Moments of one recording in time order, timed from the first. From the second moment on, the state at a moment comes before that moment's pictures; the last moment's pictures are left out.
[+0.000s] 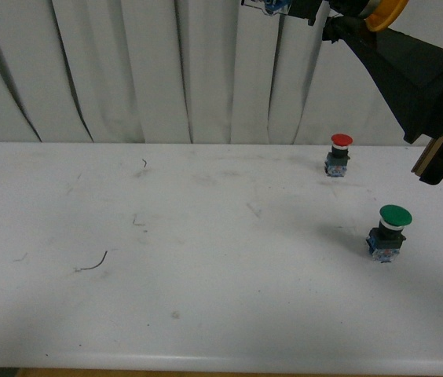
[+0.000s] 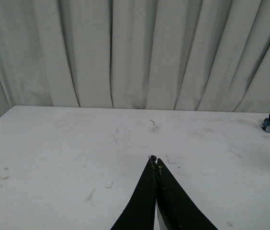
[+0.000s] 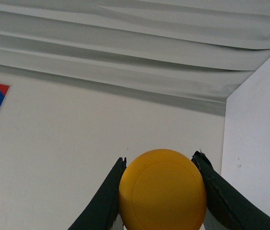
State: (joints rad) left arm 0.00 0.06 0.07 -0.01 0.00 -0.02; right arm 0.29 1.58 0.54 1.28 -0.49 1.51
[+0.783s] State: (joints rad) left arm 0.00 0.01 0.01 0.00 0.00 -0.02; right arm 0.18 1.48 0.66 1.11 -0.23 0.77
